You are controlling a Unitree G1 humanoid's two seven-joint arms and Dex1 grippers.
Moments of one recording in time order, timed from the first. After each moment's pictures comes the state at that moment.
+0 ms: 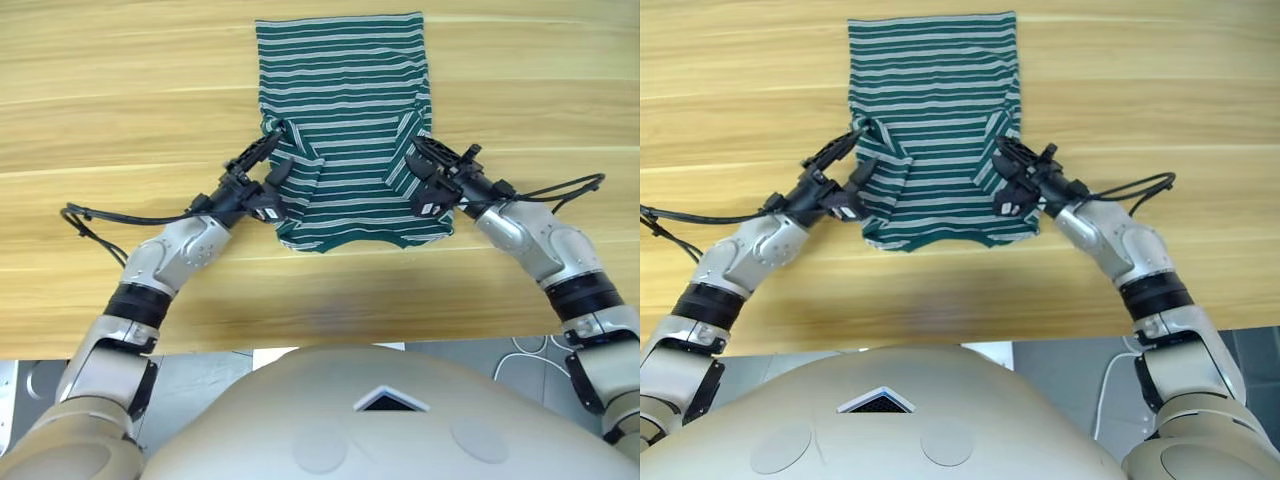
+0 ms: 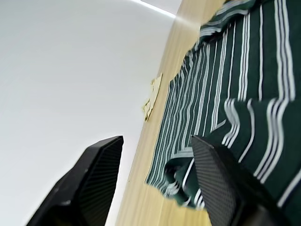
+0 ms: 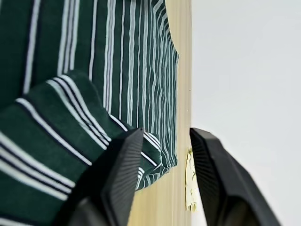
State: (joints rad) left arm -0.09 0.61 -0.33 0.29 0.75 -0.62 0.15; right arm -0.17 -0.70 0.40 0.27 -0.82 -0.53 -0.04
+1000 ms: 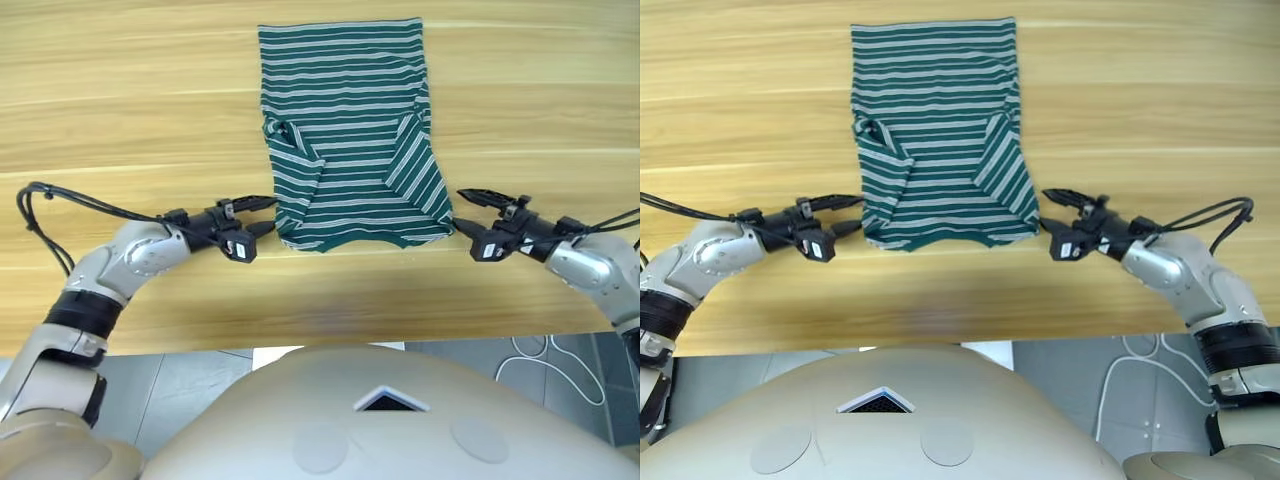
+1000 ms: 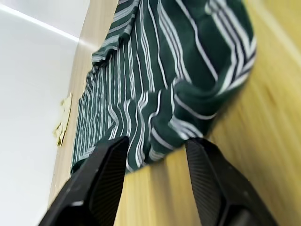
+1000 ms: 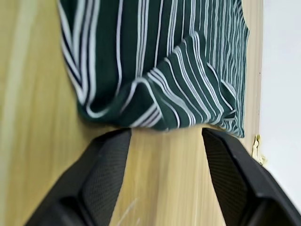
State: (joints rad) left arm -0.06 0.81 -0.44 0.32 0.45 -0.83 -0.41; right arm 0.12 -0.97 0.24 0.16 -0.49 -0.66 0.34
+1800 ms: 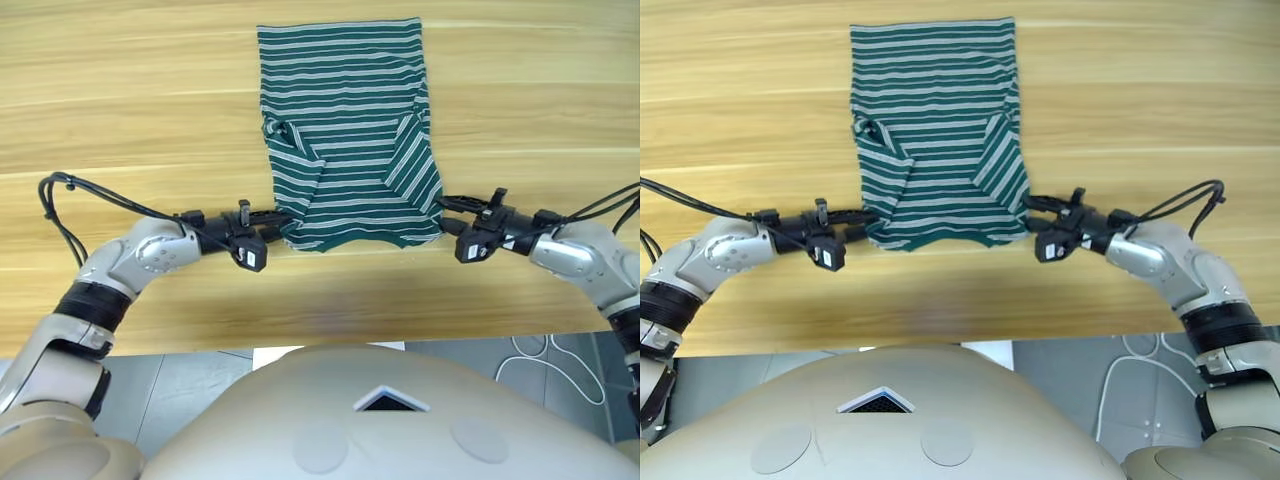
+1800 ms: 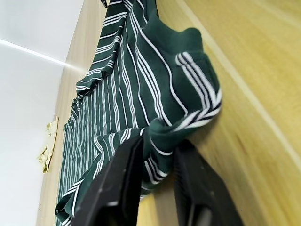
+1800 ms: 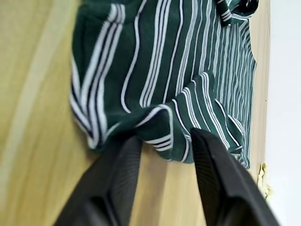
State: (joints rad) left arm -0.11 0.81 -0.50 0.32 0.43 -0.87 -0.48; right arm 0.00 -0.94 0.34 0.22 -0.51 -0.74 0.38
